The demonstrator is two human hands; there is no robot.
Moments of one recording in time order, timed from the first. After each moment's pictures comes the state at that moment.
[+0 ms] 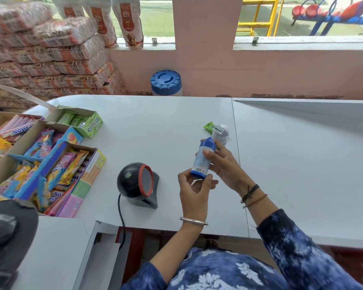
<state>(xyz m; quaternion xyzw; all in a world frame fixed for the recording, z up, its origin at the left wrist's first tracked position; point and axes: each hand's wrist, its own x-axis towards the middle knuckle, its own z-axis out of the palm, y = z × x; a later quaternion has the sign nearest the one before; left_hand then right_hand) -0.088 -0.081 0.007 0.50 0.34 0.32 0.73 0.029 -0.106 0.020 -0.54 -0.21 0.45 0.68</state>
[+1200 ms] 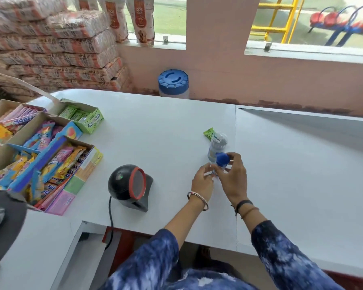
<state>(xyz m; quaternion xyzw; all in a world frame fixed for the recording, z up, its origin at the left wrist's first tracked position) -0.014 -0.064 -0.023 0.58 0.42 0.10 0.69 0.059 -0.123 -0.041 -0.84 -0.24 0.05 0.48</state>
